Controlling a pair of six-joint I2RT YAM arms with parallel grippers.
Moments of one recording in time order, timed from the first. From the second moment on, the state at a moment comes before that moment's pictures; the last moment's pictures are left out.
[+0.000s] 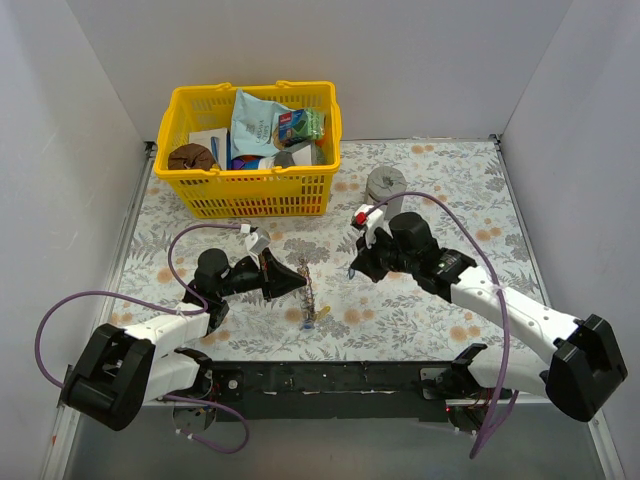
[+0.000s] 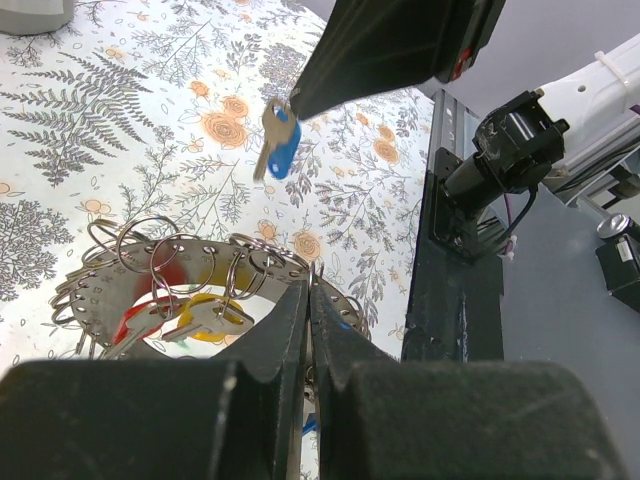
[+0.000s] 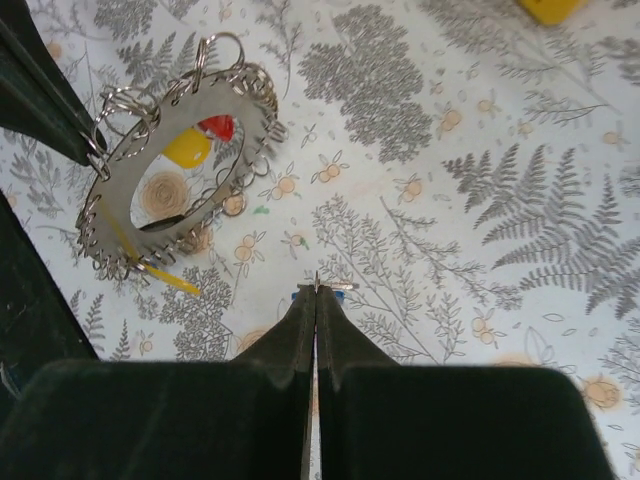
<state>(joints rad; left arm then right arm) -0.41 1.13 0.26 0.82 0.90 -0.44 0.72 1.17 0.78 -0.22 -0.31 -0.02</state>
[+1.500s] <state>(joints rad) -0.43 1.10 0.22 1.00 0.91 -0.43 0.72 1.12 0.74 -0.02 -0.83 -0.09</state>
